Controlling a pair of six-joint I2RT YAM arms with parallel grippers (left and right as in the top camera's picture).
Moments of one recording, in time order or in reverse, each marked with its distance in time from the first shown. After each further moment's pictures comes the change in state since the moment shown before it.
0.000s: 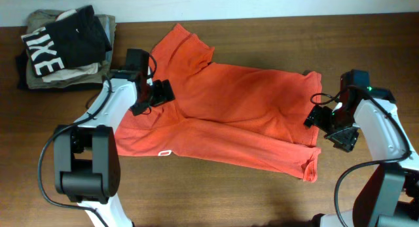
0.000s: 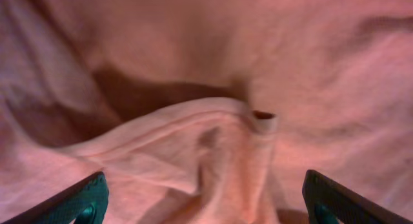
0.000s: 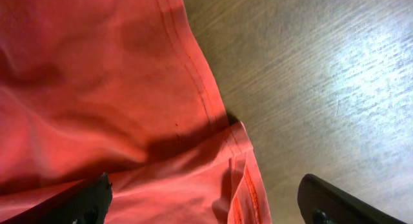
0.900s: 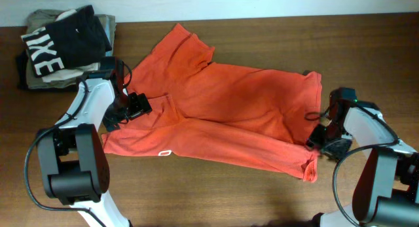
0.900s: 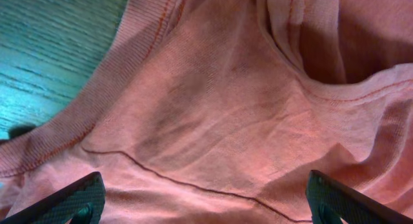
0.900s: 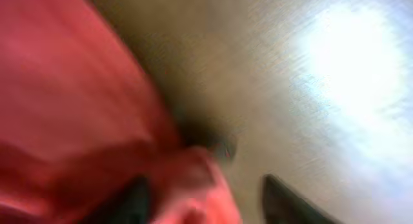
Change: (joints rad) left arm 0.152 0.000 0.006 -0.252 -0.097 0.029; right arm 0.000 0.071 -0.169 0.106 0.118 0.005
